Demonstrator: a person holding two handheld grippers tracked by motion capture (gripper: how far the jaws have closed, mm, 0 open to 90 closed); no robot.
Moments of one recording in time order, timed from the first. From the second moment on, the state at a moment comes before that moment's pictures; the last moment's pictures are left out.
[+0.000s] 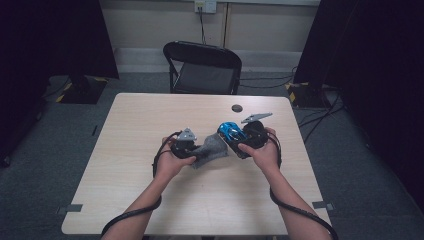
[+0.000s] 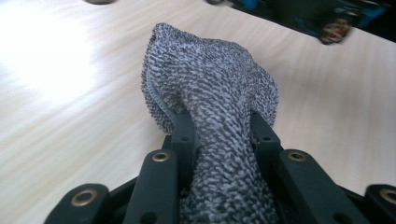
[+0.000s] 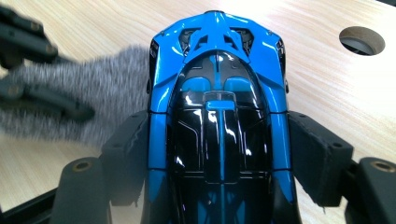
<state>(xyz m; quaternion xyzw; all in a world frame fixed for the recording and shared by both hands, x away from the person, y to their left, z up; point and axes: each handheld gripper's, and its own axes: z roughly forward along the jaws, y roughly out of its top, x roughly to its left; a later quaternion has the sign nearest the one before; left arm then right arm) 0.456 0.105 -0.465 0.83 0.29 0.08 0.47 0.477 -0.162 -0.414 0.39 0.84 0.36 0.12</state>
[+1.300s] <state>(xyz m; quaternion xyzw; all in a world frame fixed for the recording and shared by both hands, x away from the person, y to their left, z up) 0.480 0.117 -0.456 0.80 0.34 0.11 0.48 0.458 -0.149 -0.427 0.36 0.85 0.37 0.10</state>
